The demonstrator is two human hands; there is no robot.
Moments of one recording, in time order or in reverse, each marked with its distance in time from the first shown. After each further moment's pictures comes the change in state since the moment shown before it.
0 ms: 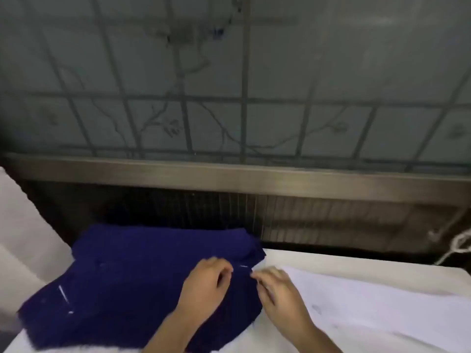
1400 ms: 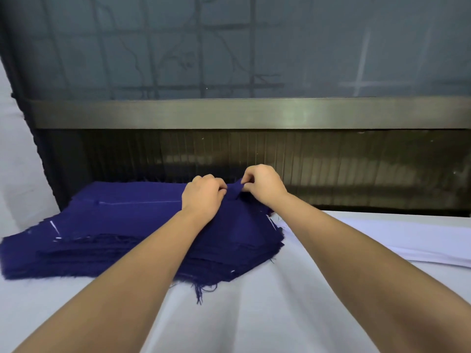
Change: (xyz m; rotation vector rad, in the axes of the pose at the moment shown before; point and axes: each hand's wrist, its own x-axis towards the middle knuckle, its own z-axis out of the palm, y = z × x) left_hand 0.037 -0.046 0.032 0.318 0.448 0.081; right_hand 0.096 -0.004 0.044 -0.123 0.268 -0.134
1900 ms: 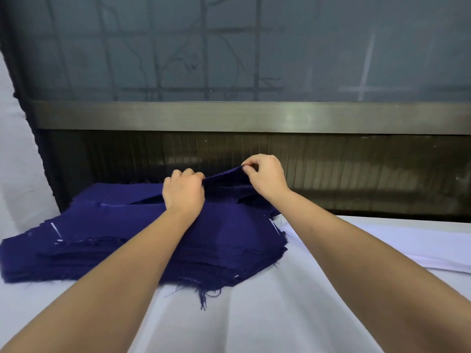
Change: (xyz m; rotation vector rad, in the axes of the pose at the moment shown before) left_hand 0.006 -0.031 -0.008 0.202 0.144 -0.104; right_hand 0.011 -0.012 -0.005 0.178 0.233 -0.011
